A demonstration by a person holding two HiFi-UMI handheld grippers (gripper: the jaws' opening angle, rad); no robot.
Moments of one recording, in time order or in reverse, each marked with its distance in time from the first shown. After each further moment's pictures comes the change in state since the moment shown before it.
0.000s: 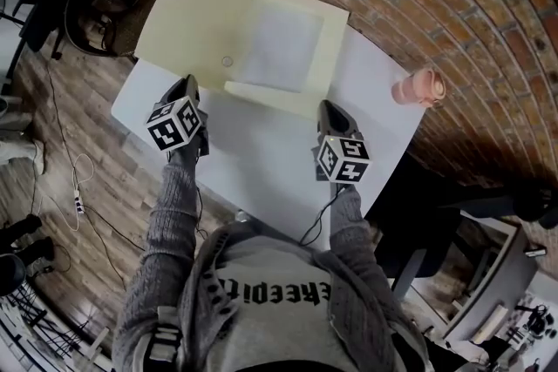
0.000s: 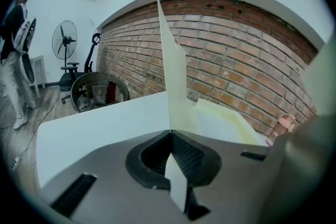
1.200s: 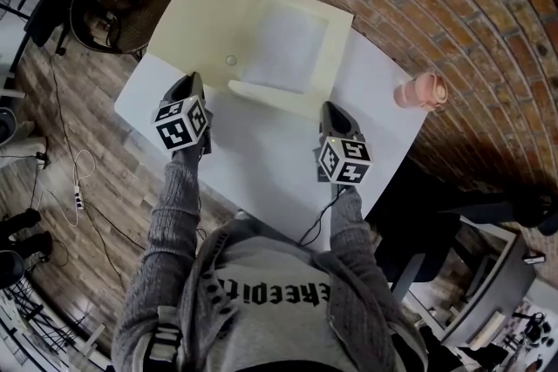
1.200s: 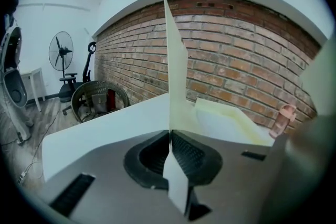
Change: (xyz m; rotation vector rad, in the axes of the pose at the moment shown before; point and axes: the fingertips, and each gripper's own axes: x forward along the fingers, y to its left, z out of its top) left arm -0.004 -0.008 0.004 0.082 -0.021 0.022; right arm 0.000 0.000 0.000 -0.009 0.000 0.005
